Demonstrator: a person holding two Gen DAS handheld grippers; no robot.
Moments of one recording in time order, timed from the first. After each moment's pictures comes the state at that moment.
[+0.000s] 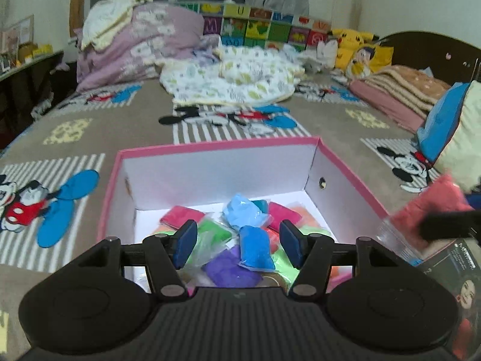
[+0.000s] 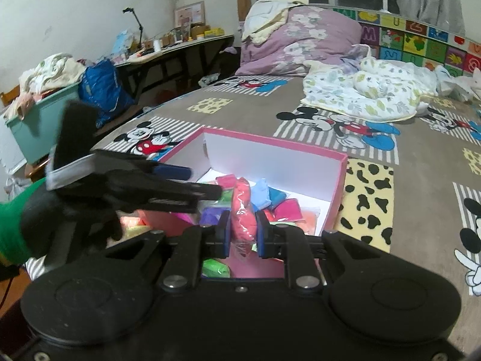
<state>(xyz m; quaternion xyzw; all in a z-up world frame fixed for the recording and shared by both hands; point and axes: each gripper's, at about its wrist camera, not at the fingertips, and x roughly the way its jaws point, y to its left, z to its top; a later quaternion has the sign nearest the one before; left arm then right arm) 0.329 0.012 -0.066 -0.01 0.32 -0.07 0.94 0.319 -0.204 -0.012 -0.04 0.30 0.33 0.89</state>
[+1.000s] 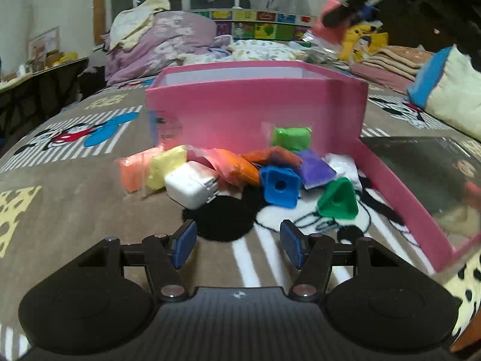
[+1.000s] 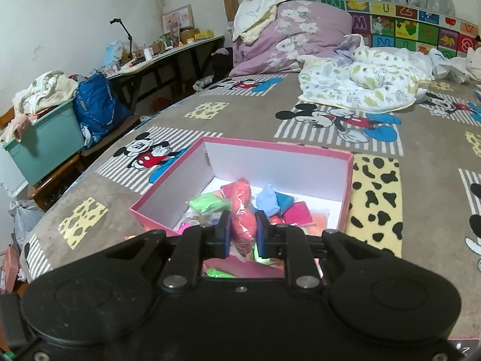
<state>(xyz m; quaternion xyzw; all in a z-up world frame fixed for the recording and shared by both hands) 0.147 0.017 -0.166 0.03 0.30 -0.03 0.95 0.332 -0.190 -0.004 -0.01 0.32 0.32 0.89</state>
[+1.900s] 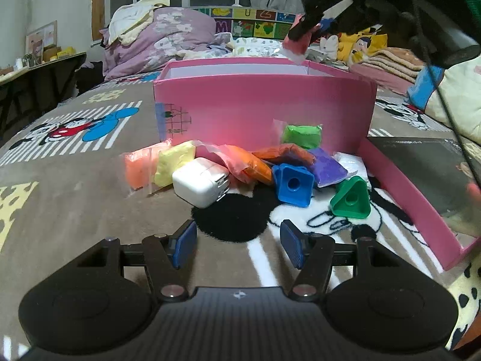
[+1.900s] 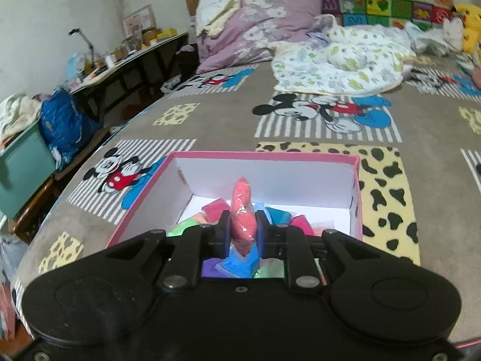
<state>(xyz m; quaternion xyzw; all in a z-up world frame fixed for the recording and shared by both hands) 0.152 0.033 -0.172 0.02 0.30 -0.04 0.95 0.396 -0.151 -0.024 0.05 0.36 0.25 0.90</state>
